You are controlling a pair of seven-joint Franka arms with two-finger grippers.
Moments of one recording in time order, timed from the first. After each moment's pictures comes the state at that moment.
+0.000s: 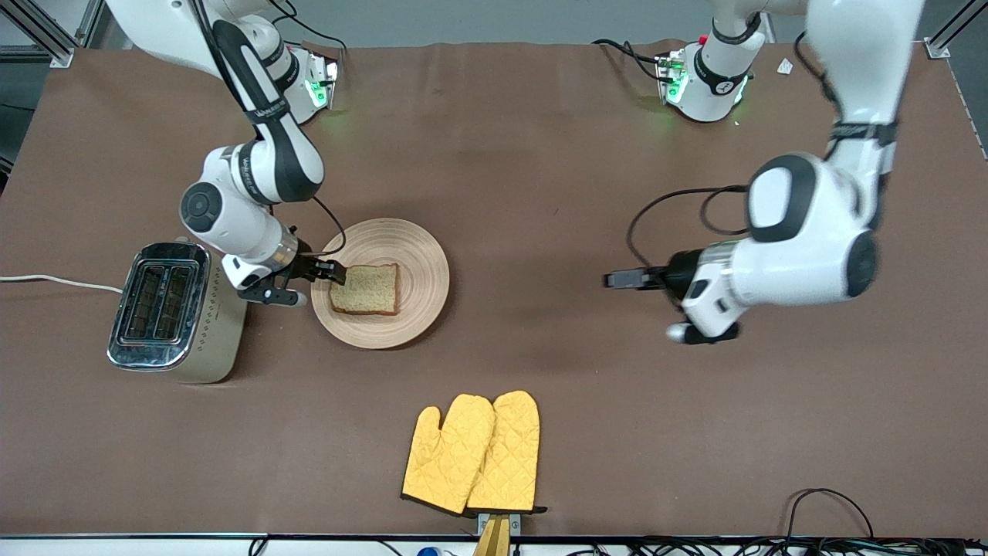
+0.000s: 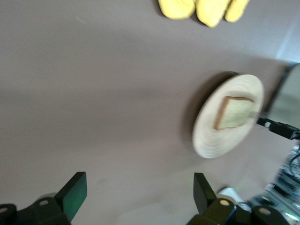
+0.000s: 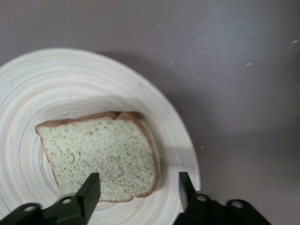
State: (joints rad) left arm -0.22 0.46 -0.12 -1.60 -0.67 1.91 -0.20; right arm 0.36 0.24 -0.10 -2.24 0.33 2.46 0.19
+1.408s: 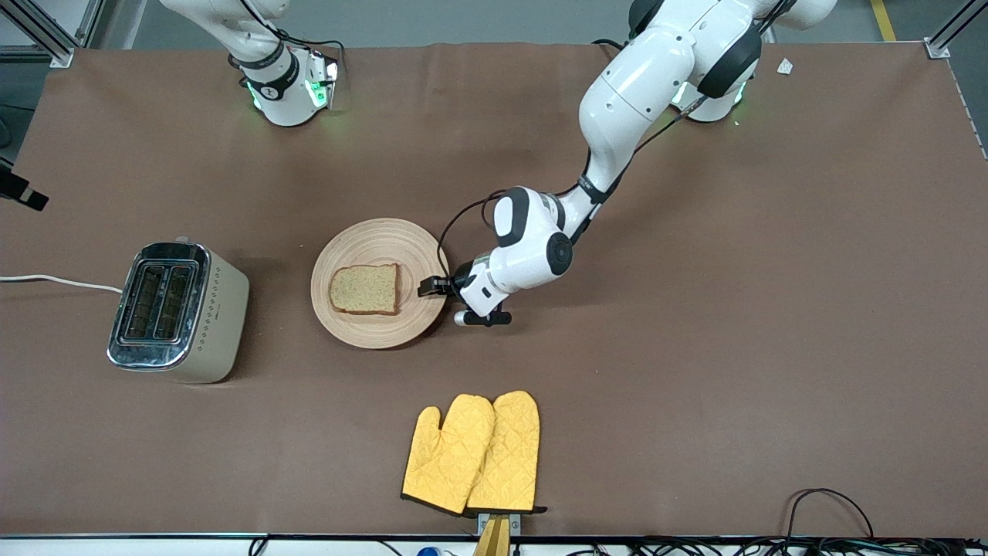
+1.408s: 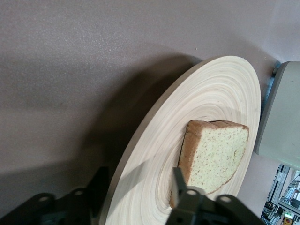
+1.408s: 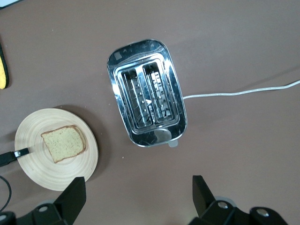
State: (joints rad) left arm -0.70 1.02 -0.20 -1.30 -1.00 2.65 -0.08; right arm -0.10 -0.02 -0.14 -1.54 0.08 1.48 0.07
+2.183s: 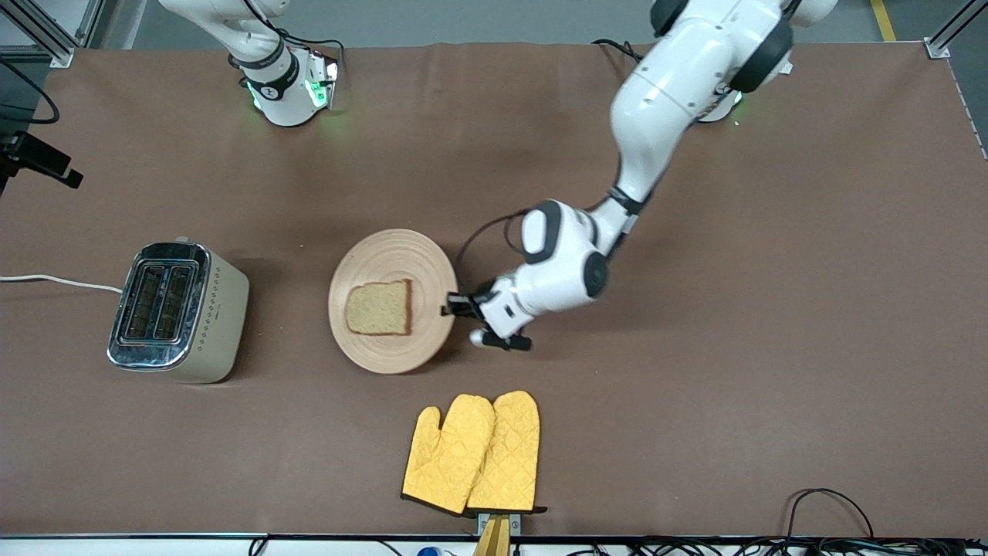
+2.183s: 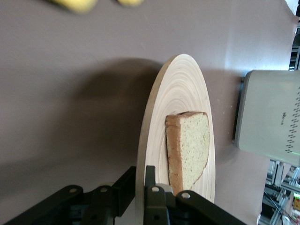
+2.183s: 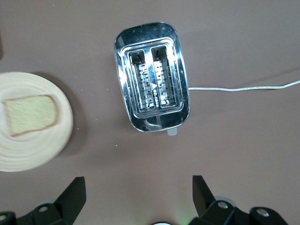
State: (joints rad) left arm -0.51 0.92 -0.19 -1.27 -0.88 2.41 0.00; right arm -0.06 -0.12 -0.07 -1.67 0.01 1.51 0.07
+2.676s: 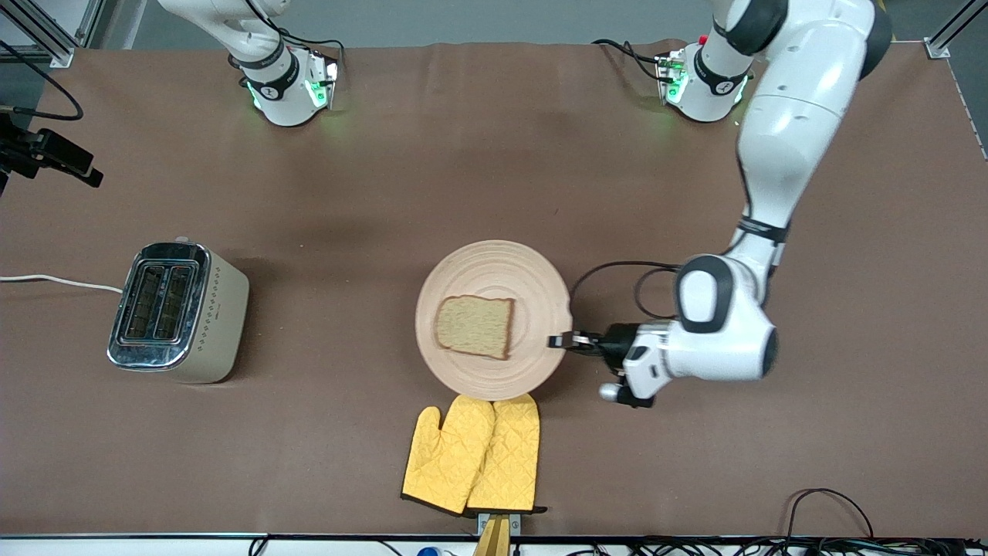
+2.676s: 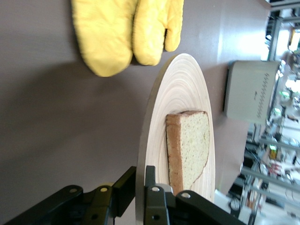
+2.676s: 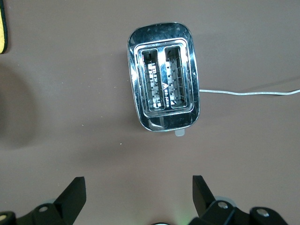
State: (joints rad) left arm -0.14 0.84 -0.18 -1.27 -0.85 1.93 0.30; right arm -0.03 -0.12 -0.06 -1.67 0.00 1.52 0.07
